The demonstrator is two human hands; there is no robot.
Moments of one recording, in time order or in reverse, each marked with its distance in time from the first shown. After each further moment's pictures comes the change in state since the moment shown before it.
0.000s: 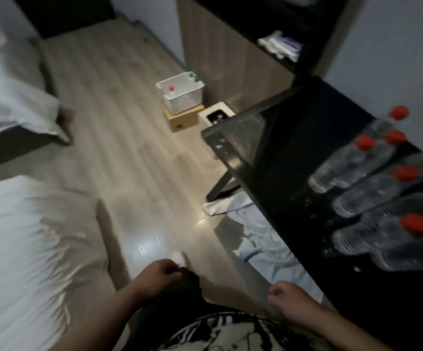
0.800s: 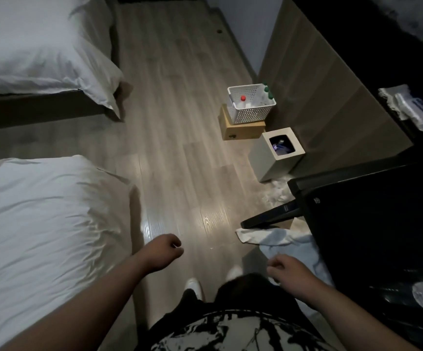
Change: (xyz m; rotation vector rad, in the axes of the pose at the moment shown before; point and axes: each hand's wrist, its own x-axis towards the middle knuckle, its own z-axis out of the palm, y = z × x) left_hand 0.094 -0.127 -0.218 -0.166 0.183 -0.123; right_hand 0.103 -0.309 0.002 -0.156 -0.021 -0.244
